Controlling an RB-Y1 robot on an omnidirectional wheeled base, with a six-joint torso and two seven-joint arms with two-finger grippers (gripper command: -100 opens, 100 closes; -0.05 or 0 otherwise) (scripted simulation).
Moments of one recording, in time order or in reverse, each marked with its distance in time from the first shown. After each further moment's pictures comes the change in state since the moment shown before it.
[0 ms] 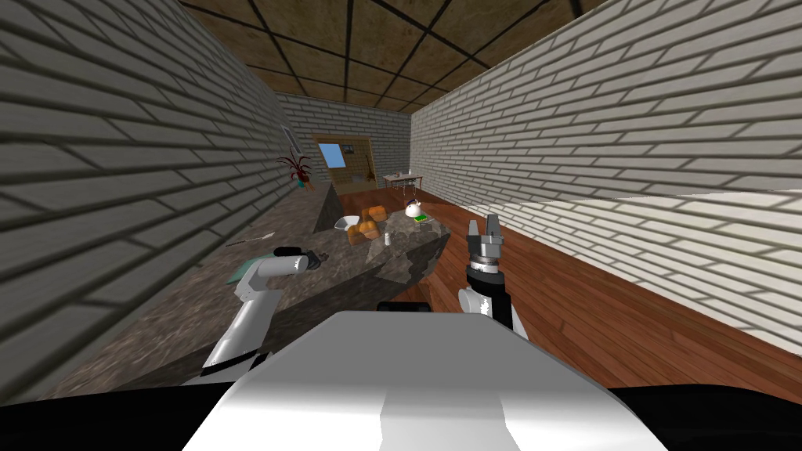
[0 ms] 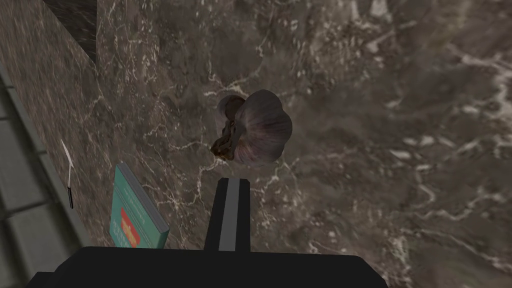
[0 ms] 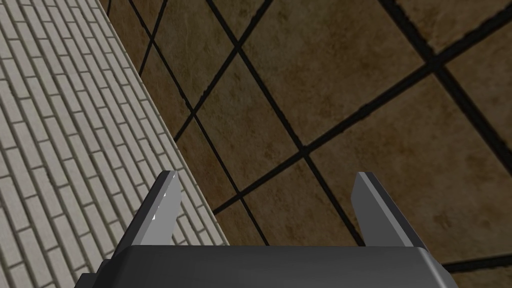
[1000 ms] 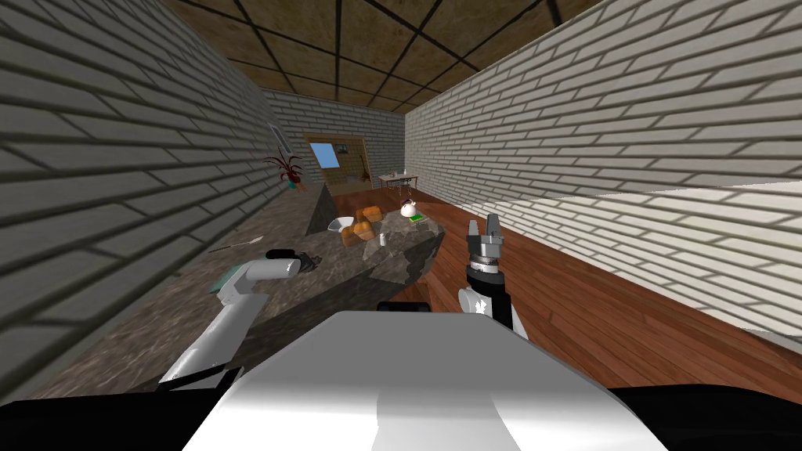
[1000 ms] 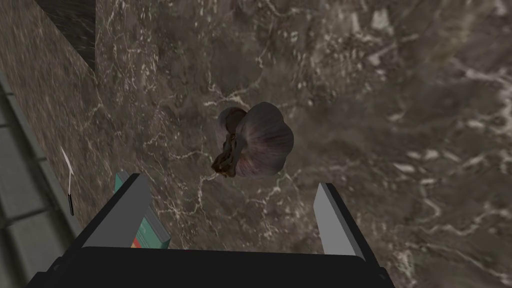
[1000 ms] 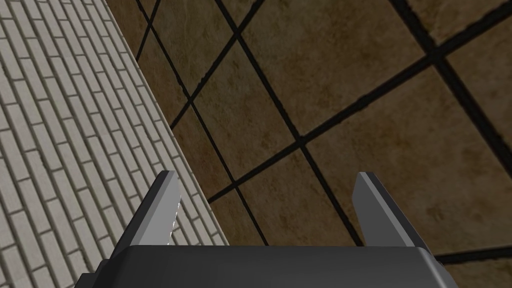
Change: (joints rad) left arm 0.066 0.138 -0.047 0.053 0.088 -0.083 0.097; right arm 0.000 0.000 0.000 0.000 0.000 0.000 0.000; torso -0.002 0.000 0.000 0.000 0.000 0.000
